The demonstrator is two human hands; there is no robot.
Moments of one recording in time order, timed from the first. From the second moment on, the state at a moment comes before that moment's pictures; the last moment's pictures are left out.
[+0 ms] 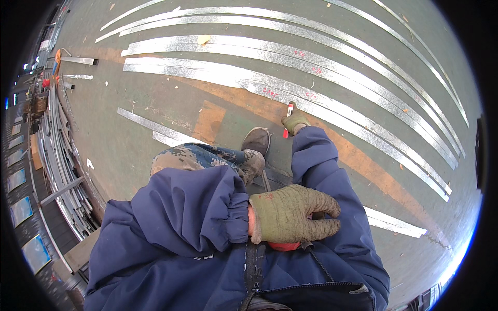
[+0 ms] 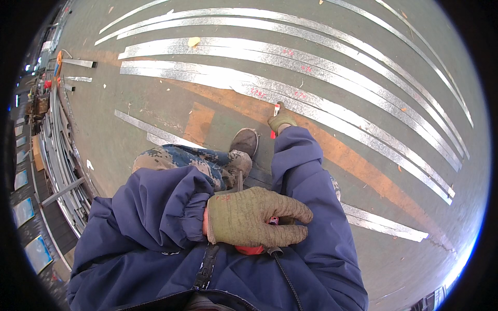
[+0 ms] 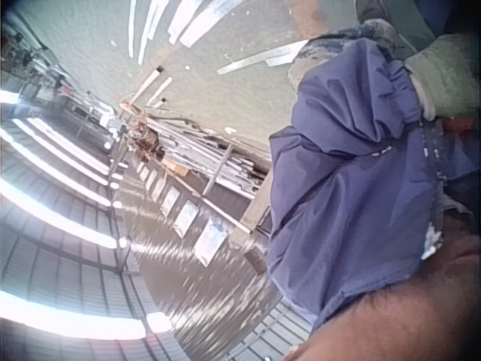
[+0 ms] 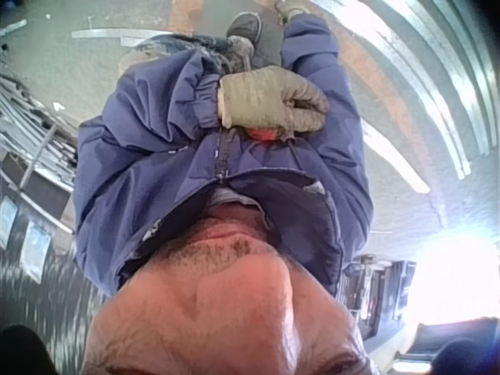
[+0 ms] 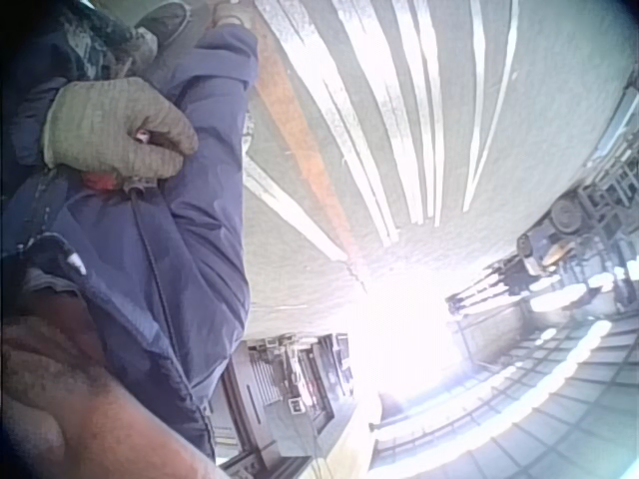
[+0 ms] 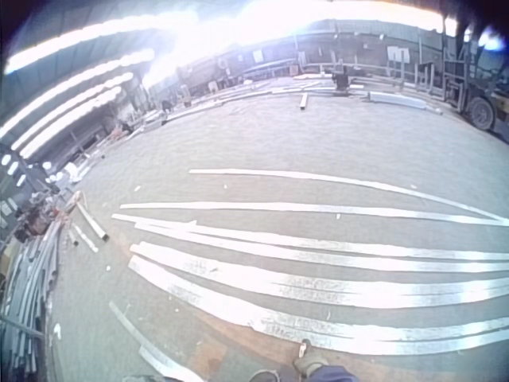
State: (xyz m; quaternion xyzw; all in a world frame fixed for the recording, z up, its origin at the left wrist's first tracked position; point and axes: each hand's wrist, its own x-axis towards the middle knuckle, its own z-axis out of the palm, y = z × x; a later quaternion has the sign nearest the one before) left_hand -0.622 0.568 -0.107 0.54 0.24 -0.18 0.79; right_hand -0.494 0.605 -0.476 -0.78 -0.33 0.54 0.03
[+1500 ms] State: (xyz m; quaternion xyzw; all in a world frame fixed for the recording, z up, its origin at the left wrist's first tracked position) left_hand -0.607 0.567 -0.115 0.39 0.27 -0.18 0.86; right_hand -0.514 0.560 -0.407 -0.66 -0.28 0.67 0.19
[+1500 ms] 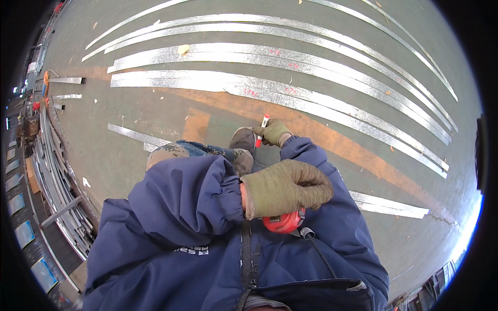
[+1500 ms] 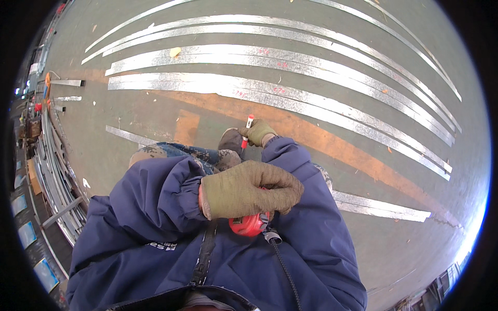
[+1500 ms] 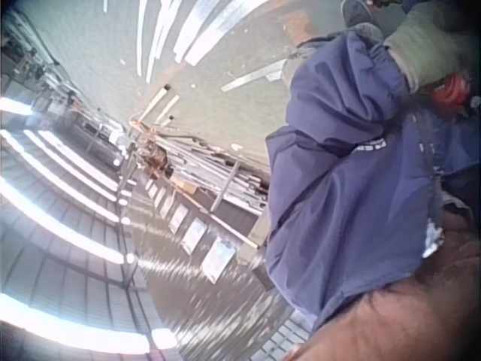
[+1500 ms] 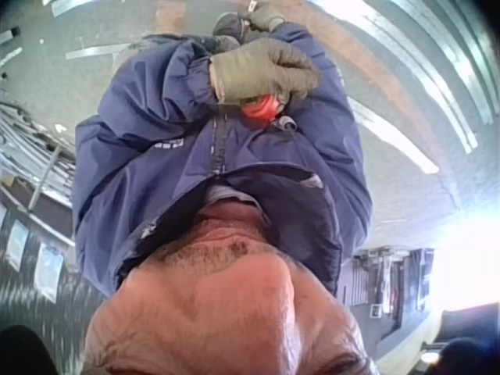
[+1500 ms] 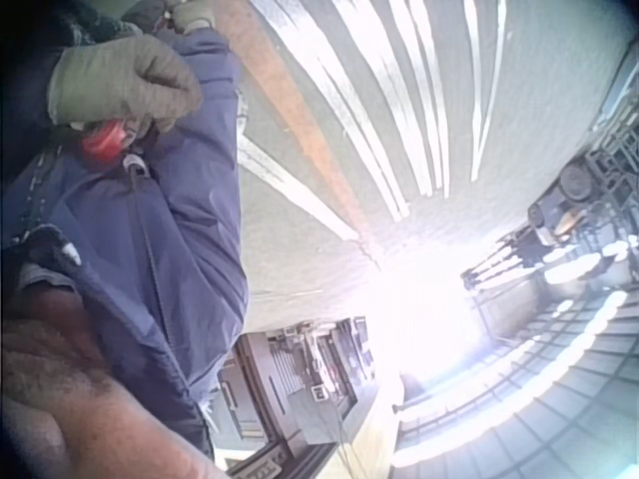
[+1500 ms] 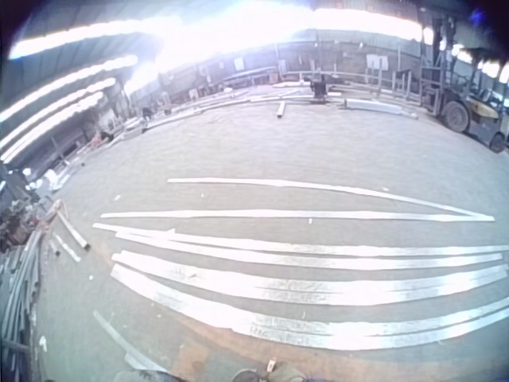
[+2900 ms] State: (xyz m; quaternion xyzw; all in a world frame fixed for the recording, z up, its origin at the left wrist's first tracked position) left_hand -0.542 0.574 -0.141 0.61 0.31 -0.06 0.73; right_hand -0.383 0.453 -0.254 -0.63 0.01 0.24 0.74
